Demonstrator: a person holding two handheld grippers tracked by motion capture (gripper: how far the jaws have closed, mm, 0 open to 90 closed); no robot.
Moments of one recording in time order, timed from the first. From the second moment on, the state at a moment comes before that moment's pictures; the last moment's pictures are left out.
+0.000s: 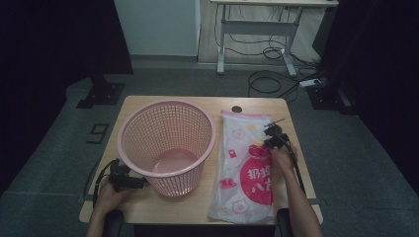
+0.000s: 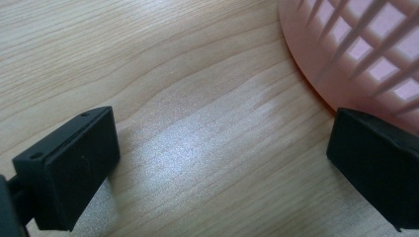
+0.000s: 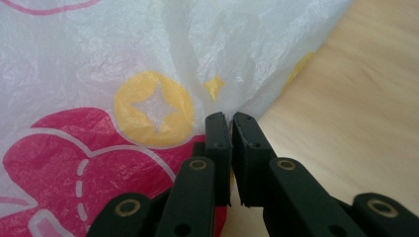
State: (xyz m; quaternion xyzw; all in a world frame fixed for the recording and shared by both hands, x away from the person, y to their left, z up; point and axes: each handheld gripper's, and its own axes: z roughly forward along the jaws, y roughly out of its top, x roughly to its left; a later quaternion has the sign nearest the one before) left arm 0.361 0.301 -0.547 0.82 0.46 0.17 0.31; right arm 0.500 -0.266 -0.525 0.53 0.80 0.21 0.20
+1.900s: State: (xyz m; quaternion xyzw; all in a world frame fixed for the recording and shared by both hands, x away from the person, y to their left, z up) left arm 0.415 0.217 -0.502 0.83 0.39 0.15 0.38; right arm 0.408 -0.223 -0.484 0.39 0.81 0.38 0.21
